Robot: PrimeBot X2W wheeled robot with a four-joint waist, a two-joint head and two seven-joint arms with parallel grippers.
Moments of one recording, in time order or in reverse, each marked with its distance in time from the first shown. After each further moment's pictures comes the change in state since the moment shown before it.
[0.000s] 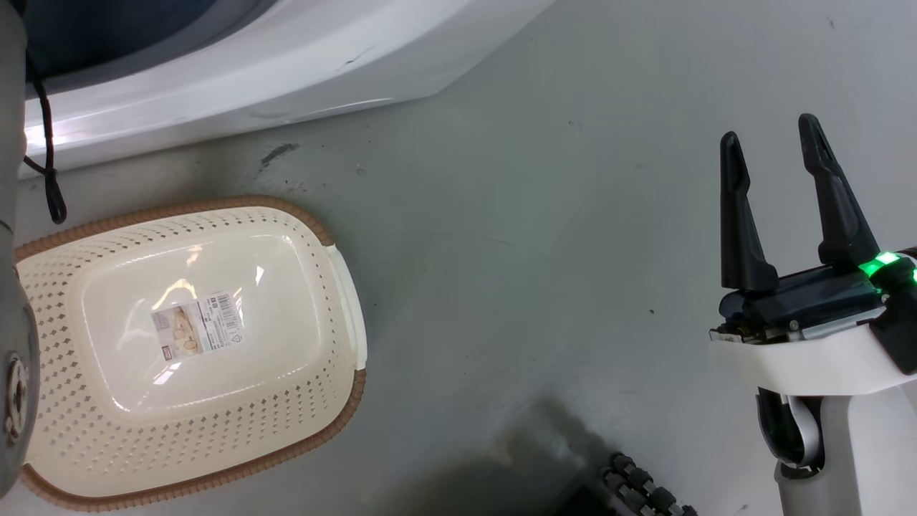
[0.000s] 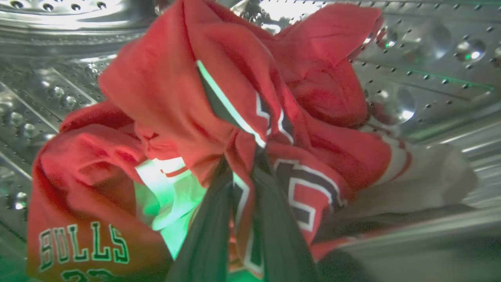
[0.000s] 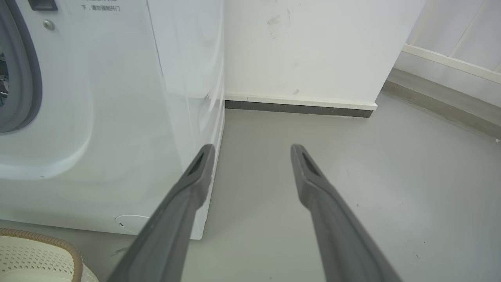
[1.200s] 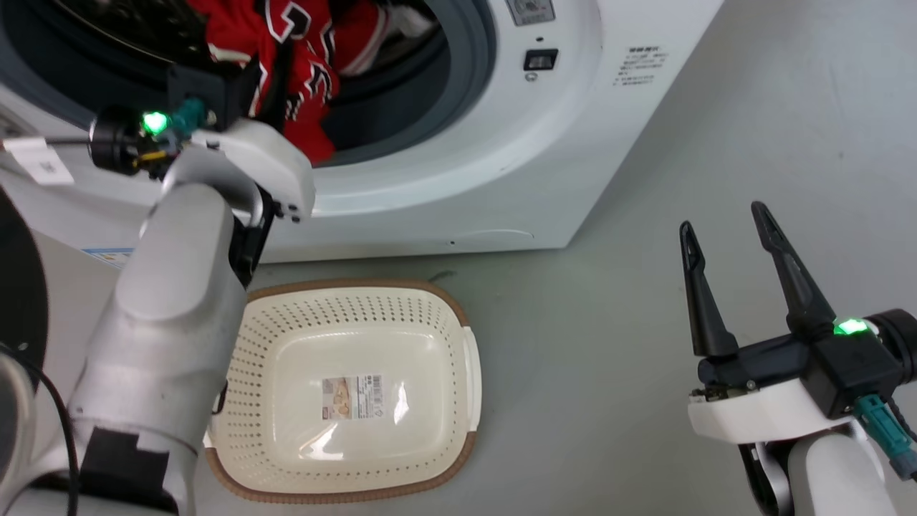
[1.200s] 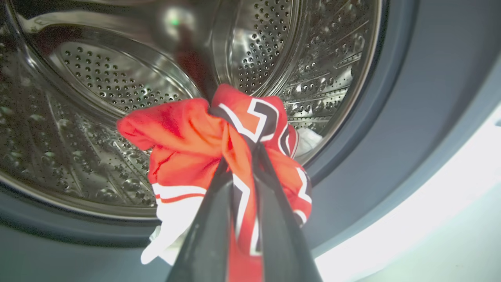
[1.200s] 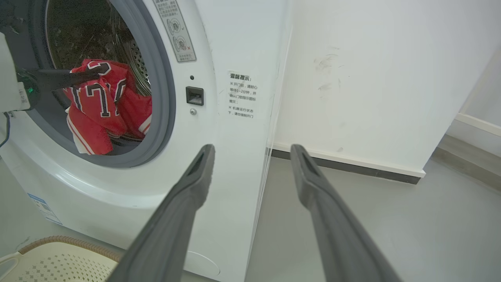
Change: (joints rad) left arm 0.619 -0.106 -0.076 -0.400 -0.170 0.024 -0.439; right arm 0.120 0.001 0.006 0.065 -0.167 0.000 0.000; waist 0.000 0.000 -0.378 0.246
